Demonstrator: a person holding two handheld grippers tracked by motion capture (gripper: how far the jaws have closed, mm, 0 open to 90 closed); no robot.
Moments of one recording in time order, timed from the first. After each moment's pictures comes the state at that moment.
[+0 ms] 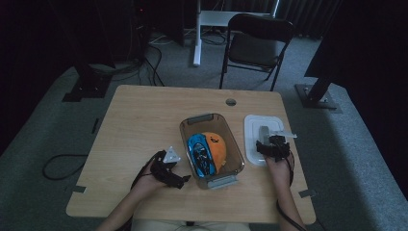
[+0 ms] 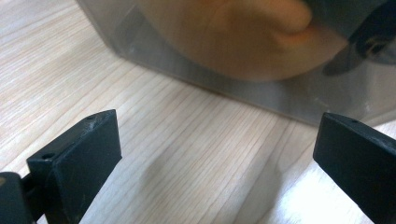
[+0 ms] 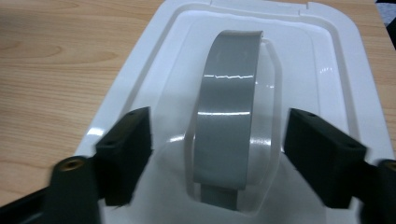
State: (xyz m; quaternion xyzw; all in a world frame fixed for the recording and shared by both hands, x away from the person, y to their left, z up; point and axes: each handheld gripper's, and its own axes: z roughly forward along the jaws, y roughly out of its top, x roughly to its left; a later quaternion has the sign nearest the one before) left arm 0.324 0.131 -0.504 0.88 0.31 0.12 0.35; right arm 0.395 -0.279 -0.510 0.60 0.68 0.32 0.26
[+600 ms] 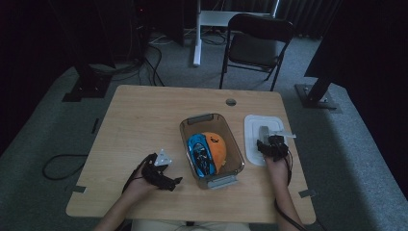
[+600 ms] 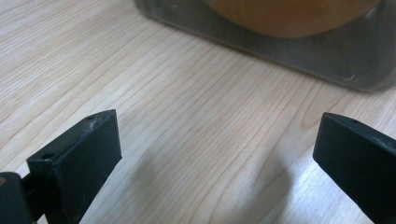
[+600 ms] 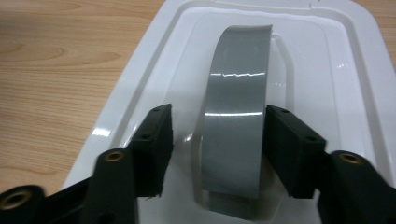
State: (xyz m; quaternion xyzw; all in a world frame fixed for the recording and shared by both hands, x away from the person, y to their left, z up) left arm 0.316 0.159 -0.509 0.87 0.32 0.13 0.34; right arm 0.399 -0.278 -0.515 0.61 0.68 0.33 0.25
